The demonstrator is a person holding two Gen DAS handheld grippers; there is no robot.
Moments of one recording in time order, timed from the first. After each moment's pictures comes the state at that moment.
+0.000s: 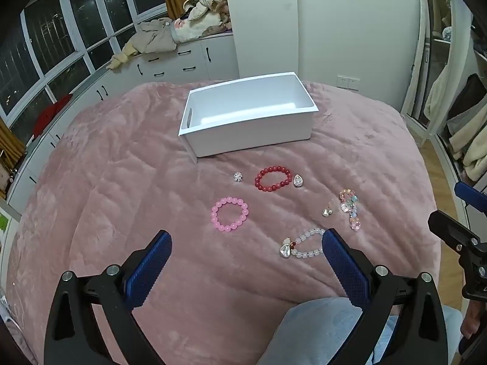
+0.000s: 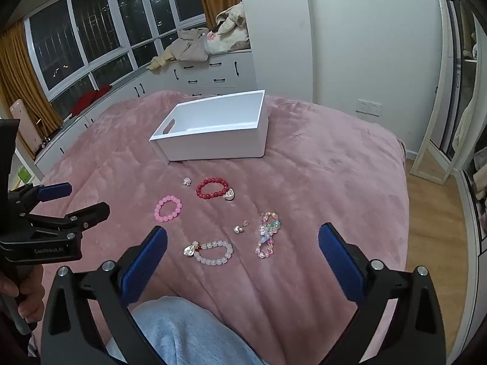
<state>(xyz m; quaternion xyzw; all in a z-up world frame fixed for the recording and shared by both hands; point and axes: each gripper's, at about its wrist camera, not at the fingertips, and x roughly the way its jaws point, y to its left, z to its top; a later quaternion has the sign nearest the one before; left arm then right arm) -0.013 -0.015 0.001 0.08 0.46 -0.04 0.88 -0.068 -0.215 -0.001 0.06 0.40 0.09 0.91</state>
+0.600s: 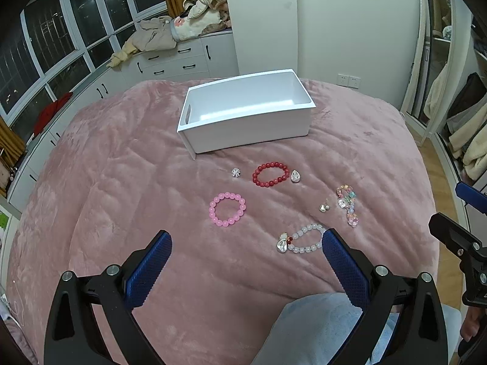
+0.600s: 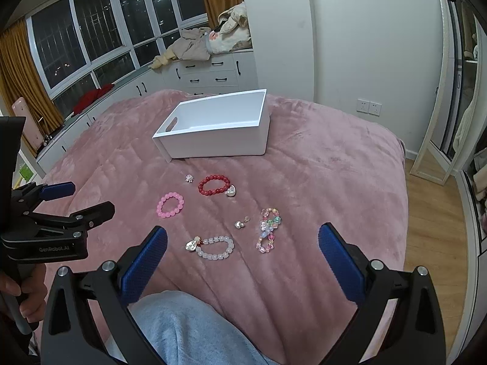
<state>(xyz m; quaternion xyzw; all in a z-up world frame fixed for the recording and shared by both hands) -0.022 -0.012 0.004 0.08 0.46 -0.04 0.88 -0.076 -0.215 -0.001 0.06 0.40 0.09 0.91</state>
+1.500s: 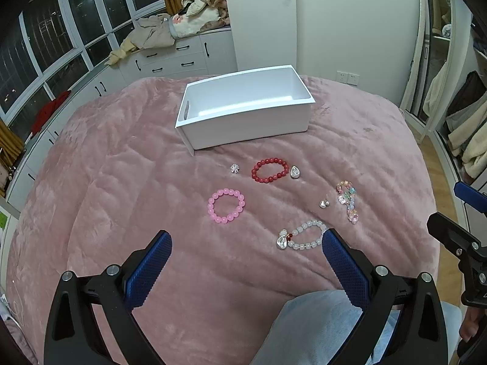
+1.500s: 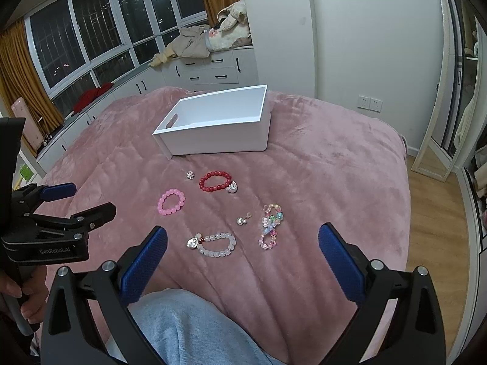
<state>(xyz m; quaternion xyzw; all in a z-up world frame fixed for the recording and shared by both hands) -0.033 -0.025 0.007 0.09 0.47 -0.04 0.88 -0.079 -0.211 -0.003 0.06 0.40 0.09 0.91</state>
